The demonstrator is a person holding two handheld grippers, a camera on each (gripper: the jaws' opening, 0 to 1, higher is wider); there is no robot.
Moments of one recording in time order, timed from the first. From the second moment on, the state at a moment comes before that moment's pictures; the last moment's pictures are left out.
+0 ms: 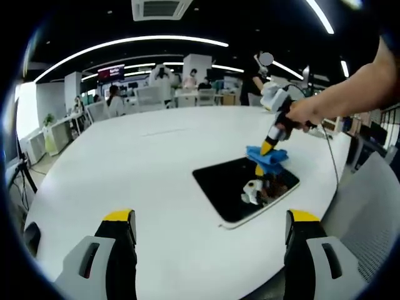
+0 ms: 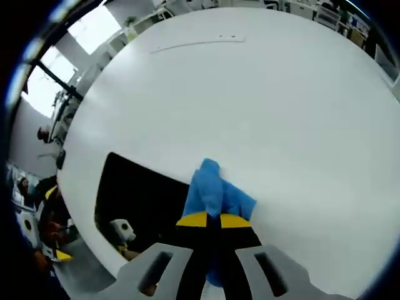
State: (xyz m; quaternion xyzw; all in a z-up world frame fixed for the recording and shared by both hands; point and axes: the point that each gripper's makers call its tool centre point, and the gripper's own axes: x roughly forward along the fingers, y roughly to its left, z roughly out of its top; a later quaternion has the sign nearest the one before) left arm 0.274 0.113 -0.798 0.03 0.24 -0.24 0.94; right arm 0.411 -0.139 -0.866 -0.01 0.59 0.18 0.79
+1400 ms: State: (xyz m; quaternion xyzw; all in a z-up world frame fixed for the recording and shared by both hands) left arm 0.273 0.114 -0.797 0.03 0.23 -0.23 0.94; right arm 0.373 -0.247 -0.869 -0.07 0.53 0.21 0.82
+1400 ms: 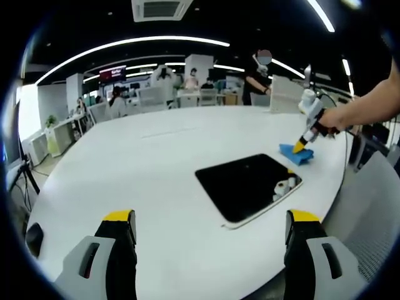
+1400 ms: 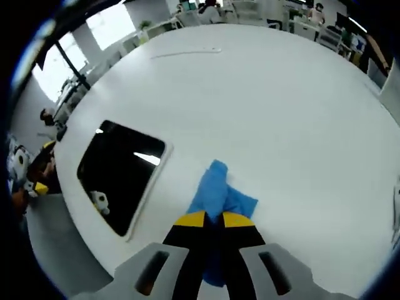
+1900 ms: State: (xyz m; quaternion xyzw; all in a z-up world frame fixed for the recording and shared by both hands) left arm 0.274 0.115 -0.797 0.03 0.24 -0.23 0.94; right arm 0.385 -0.258 -0.819 -0.12 0.39 0.25 0.88
